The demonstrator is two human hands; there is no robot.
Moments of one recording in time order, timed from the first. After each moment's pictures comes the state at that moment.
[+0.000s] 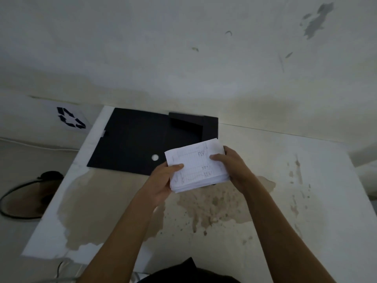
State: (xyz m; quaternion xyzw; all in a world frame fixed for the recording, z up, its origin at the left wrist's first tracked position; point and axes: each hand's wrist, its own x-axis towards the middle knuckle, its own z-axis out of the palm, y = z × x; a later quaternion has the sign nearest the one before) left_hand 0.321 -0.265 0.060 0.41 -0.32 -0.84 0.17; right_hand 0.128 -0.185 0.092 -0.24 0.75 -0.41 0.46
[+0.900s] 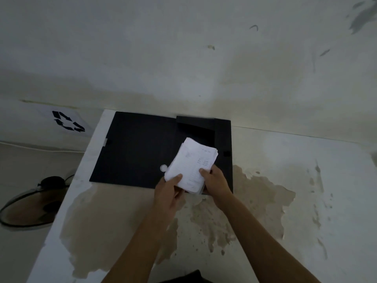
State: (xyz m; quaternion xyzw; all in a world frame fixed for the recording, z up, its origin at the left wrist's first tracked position) left_hand 0.317 -0.307 -0.004 0.51 -0.17 -0.80 0.27; right_hand 0.183 -0.256 0.007 -0.14 0.75 -0.45 0.47
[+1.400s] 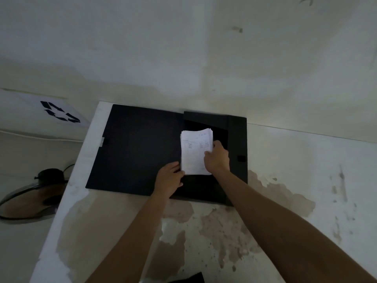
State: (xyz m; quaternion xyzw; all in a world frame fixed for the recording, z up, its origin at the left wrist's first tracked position) left_hand 0.299 -0.397 -0.054 0.58 -0.44 -0.68 0.11; right_hand 0.137 -0.365 -0.054 -0.24 0.88 -0.26 0.31
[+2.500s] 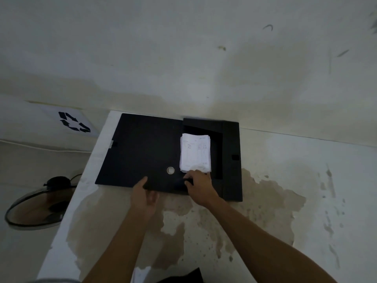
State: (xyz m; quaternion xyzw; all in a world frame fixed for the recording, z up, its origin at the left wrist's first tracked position) left_hand 0.378 -0.357 -0.018 0.61 -0.05 -0.72 0.33; right_hand 0.210 -0.289 -0.045 -0.46 0.79 -0.22 0.33
